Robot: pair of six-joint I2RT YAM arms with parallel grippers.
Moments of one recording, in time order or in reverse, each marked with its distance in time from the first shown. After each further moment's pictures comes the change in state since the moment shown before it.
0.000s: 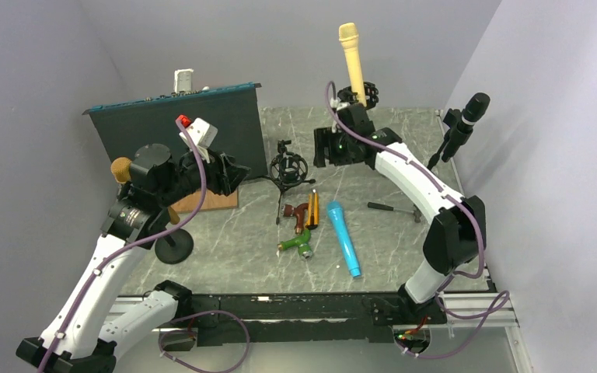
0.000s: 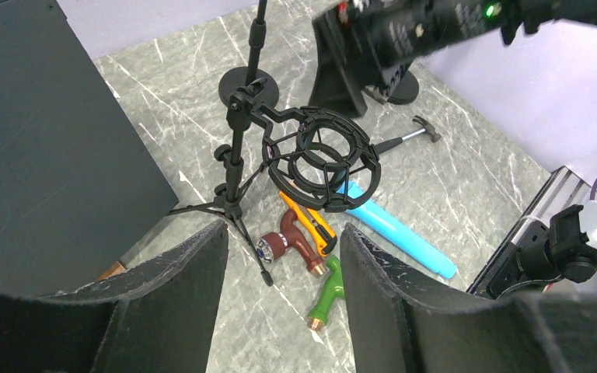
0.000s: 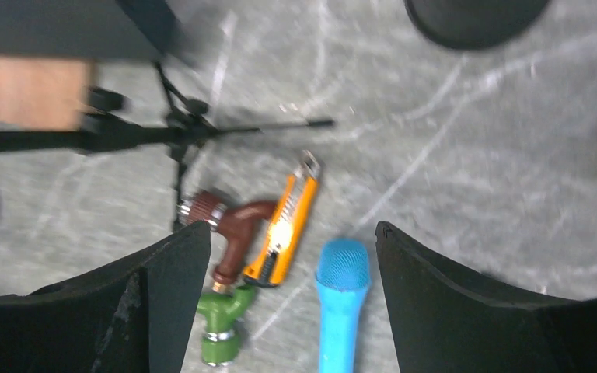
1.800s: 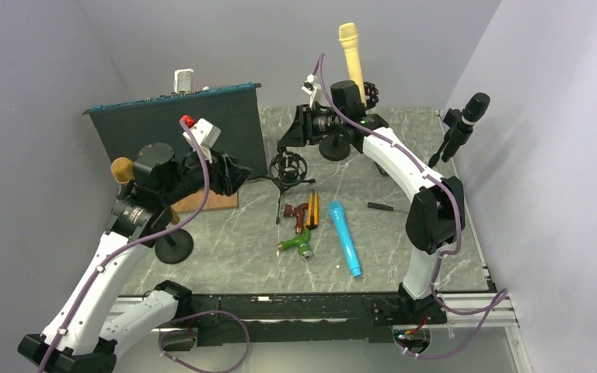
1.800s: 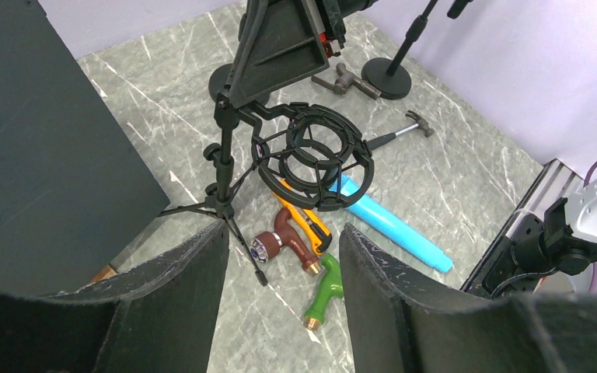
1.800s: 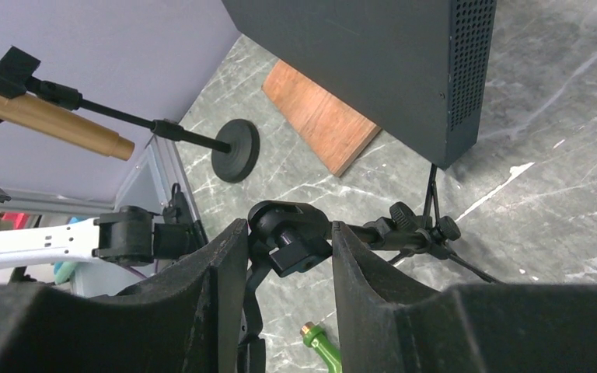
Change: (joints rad) left arm 0.000 0.013 -0.014 0.022 0.028 0.000; right arm -0.027 0.210 0.254 0.293 -0.741 0.053
